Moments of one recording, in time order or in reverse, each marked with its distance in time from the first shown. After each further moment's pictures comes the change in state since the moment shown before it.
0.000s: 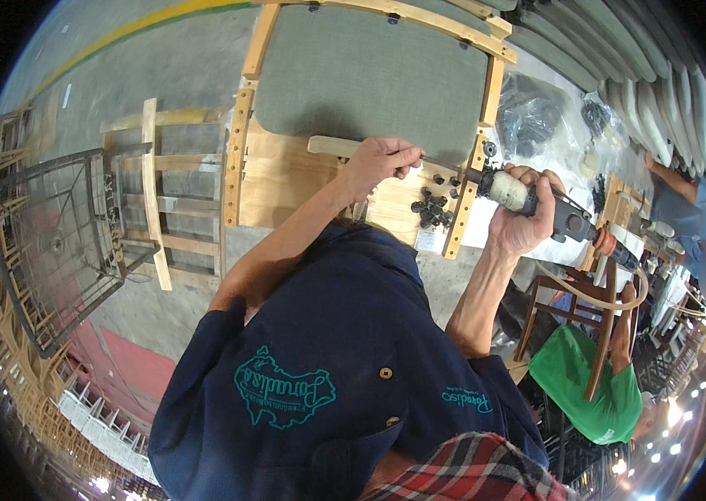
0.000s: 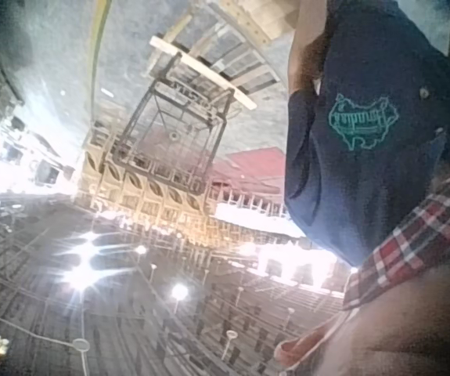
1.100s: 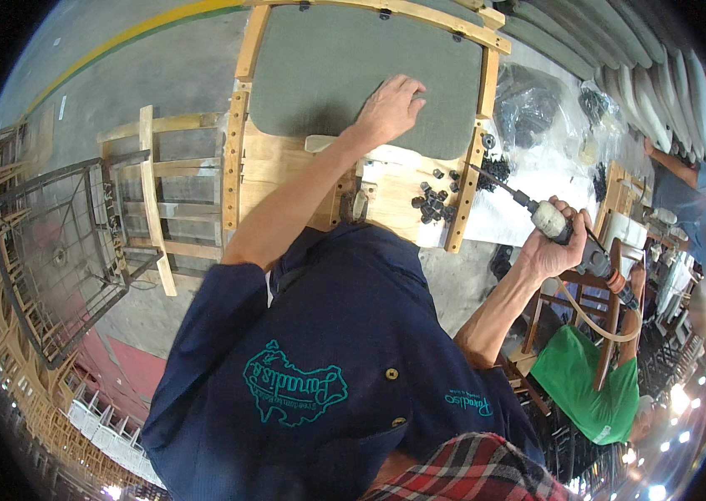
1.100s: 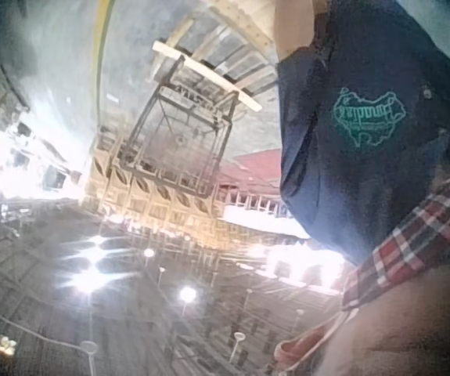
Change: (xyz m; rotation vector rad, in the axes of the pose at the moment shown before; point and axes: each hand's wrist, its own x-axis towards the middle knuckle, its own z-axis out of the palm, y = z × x) left_hand 0.094 0.013 -0.021 1.262 0.290 0.503; right_hand 0.001 -0.045 -0.064 -0.028 0.264 -0.126
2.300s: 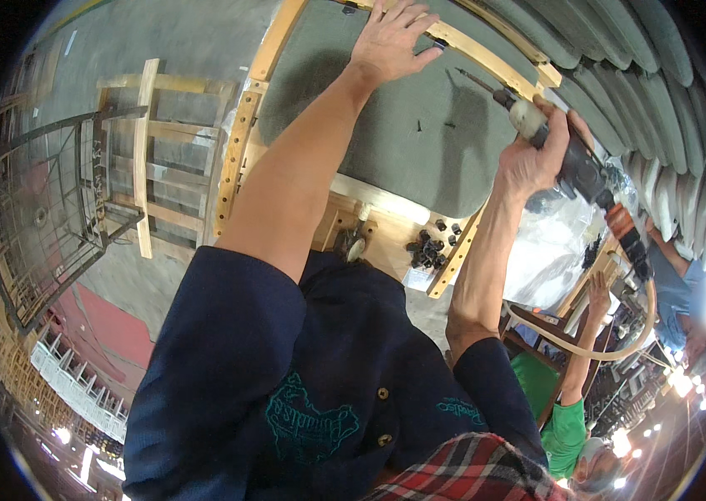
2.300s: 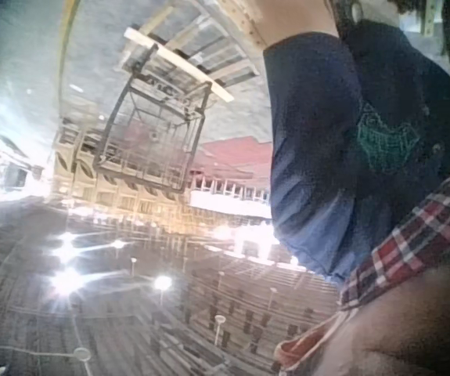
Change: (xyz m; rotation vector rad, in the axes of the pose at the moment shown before) left_hand 0.123 -0.088 -0.080 0.407 0.379 0.153; right_hand 0.073 0.180 0.182 -0.633 -0.399 -0.480
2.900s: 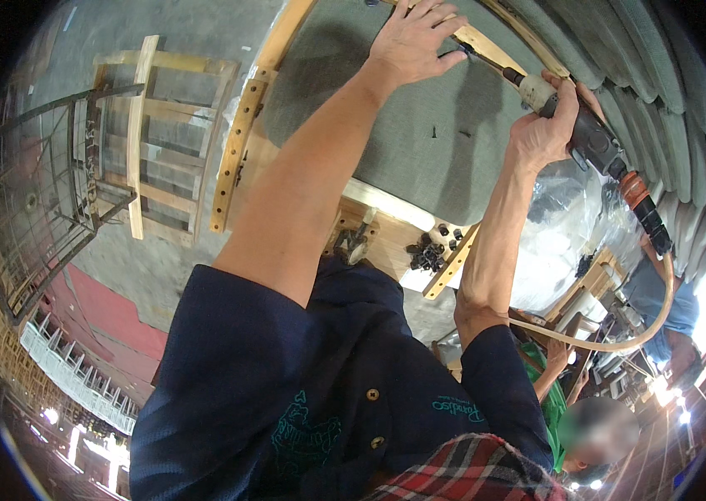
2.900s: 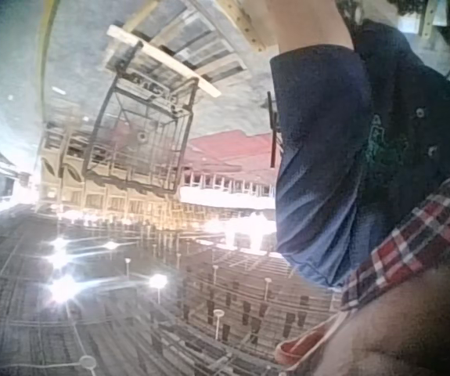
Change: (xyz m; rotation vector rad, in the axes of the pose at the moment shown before) left_hand -0.002 -0.002 0.002 -0.078 0.014 -0.022; right_hand 0.018 0.021 0.062 0.358 -0.015 0.148
